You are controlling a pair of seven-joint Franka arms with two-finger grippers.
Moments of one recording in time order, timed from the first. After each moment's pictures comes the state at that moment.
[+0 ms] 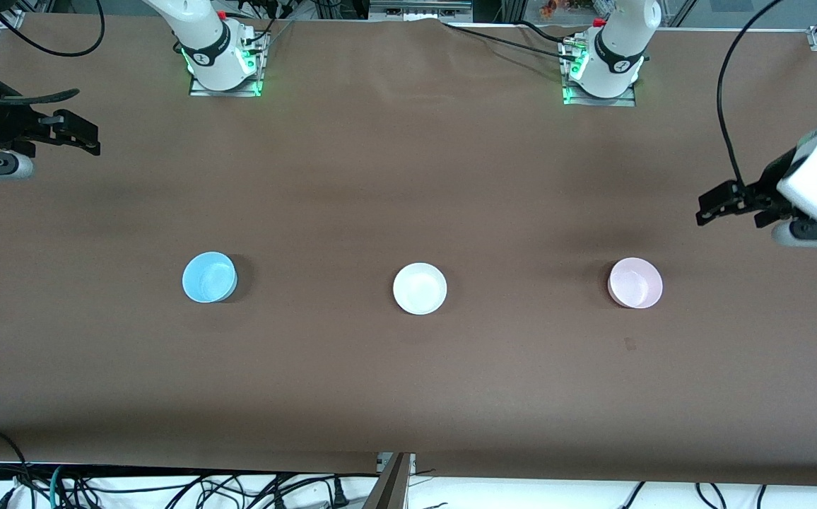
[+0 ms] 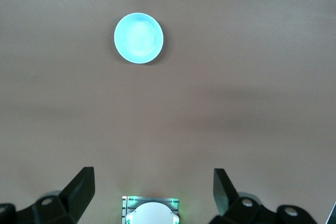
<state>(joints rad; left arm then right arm) 0.29 0.17 -0.33 -1.58 0.00 1.69 -0.06 0.12 0.03 -0.06 -1.54 -0.06 1.41 -0.02</state>
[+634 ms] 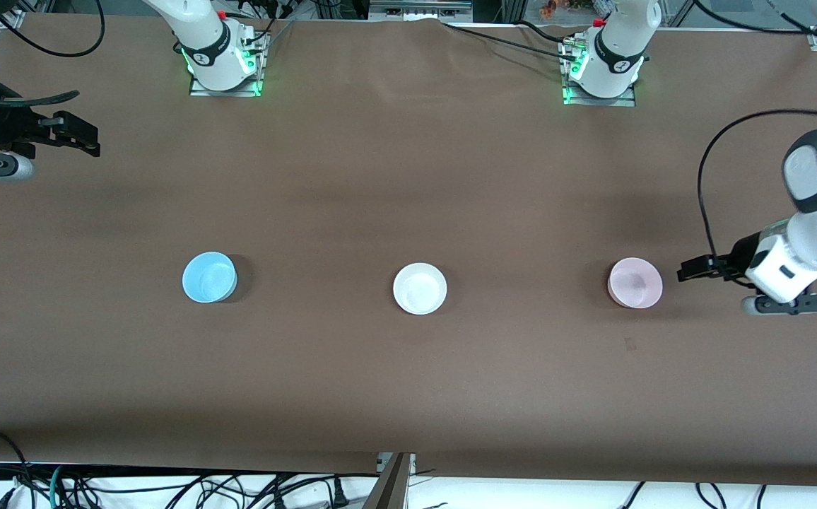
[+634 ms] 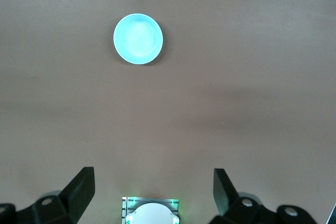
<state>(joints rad) 0.39 0.38 -0.32 -1.76 0.00 2.06 0.00 0.12 0.04 -0.06 -1.54 -0.06 1.41 -0.02</state>
